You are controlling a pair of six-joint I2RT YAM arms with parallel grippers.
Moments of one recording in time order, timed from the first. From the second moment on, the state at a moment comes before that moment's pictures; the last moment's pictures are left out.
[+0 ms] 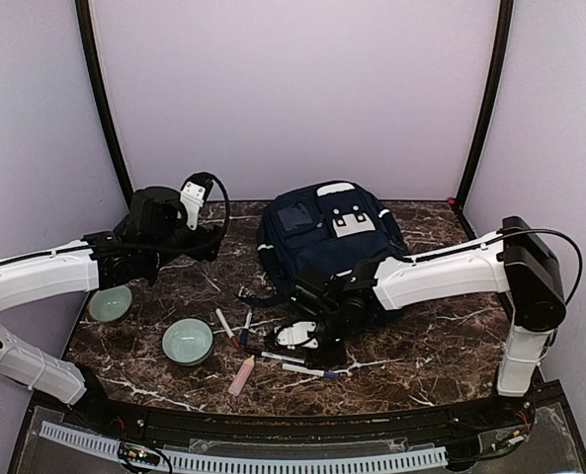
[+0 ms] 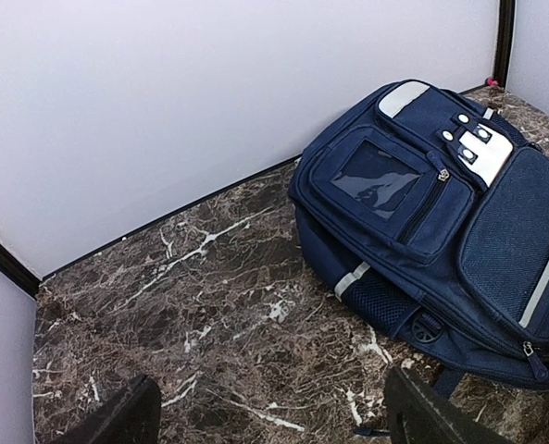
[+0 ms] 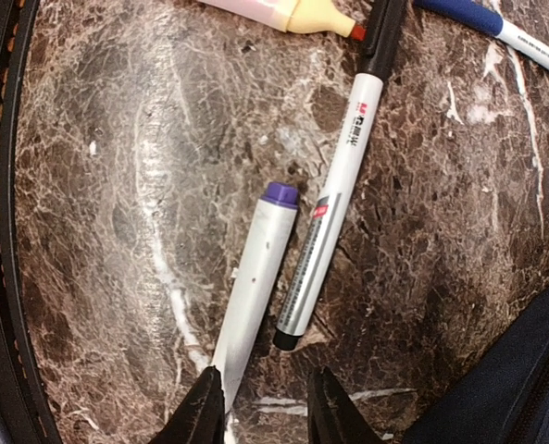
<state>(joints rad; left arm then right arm) -0.72 1.26 0.91 -0.07 -0.43 0.03 1.14 1.87 1.26 -0.66 -0.13 -0.50</state>
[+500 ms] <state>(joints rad) -0.72 1.26 0.91 -0.07 -0.41 0.05 1.16 1.91 1.26 -0.69 -0.17 -0.50</state>
